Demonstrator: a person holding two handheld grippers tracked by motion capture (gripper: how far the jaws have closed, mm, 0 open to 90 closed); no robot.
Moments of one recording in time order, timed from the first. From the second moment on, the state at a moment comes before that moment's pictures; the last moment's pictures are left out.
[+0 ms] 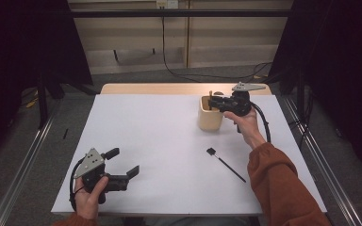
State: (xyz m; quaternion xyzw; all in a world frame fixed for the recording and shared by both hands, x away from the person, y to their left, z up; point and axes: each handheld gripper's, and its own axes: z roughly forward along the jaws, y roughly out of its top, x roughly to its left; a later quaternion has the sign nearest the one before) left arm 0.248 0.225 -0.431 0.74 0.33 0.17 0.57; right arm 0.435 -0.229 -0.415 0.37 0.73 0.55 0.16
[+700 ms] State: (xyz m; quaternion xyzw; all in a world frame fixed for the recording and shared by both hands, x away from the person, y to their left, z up) left arm 0.247 0.225 -0.430 0.74 0.33 0.17 0.57; right arm 0.424 -0.233 -0.403 0.37 0.72 0.56 0.17
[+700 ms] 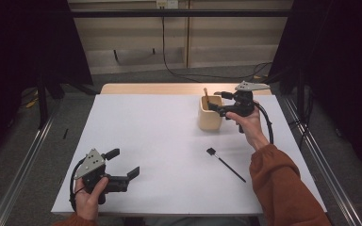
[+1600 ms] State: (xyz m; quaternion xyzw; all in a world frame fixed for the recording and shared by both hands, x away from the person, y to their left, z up) left arm 0.246 0.229 -0.430 0.73 0.33 0.18 0.57; right arm 0.370 -0.251 -0.406 0.36 0.72 0.57 0.19
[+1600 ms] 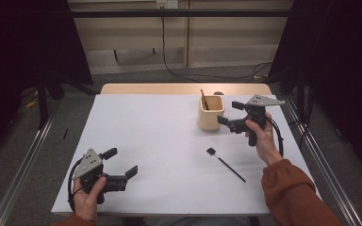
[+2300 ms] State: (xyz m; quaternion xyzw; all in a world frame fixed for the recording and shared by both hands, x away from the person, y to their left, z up) left arm 0.246 0.235 -0.429 0.73 0.33 0.18 0.57; right arm 0.310 -0.272 -0.416 0.38 0.72 0.56 0.17
